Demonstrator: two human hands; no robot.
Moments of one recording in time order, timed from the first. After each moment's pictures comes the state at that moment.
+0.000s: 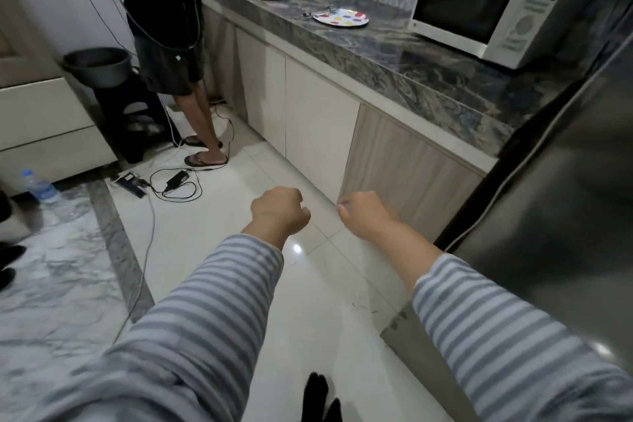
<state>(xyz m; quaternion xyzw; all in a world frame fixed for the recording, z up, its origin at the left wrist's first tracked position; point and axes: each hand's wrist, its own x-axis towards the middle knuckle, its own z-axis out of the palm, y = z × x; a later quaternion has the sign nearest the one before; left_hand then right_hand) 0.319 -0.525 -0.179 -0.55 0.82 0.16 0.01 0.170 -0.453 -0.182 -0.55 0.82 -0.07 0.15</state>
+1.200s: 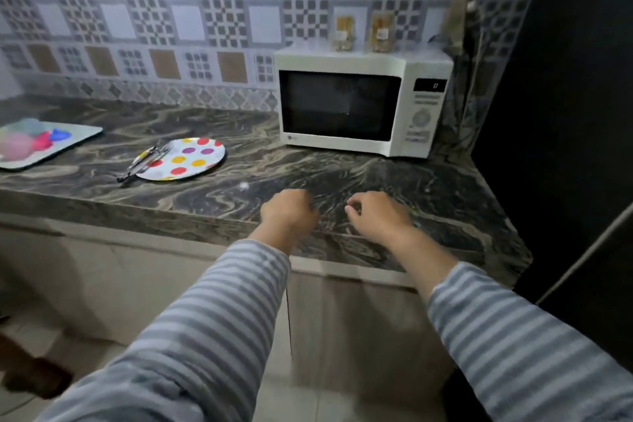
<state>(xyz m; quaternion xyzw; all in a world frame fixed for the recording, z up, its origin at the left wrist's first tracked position) -0.098 -0.976 -0.078 -0.19 0.97 0.12 -0.03 -0.153 -0.819 -0.077 -0.25 0.95 -0.15 -0.01</state>
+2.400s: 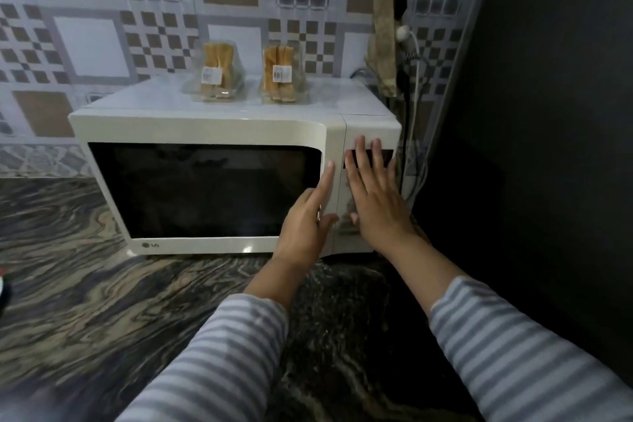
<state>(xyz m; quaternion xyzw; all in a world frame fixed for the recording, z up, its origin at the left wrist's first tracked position) -0.478 -0.930 -0.096 0.14 0.87 0.38 -0.29 -0.512 -0.785 -0.062 -0.25 0.92 0.01 -0.32</state>
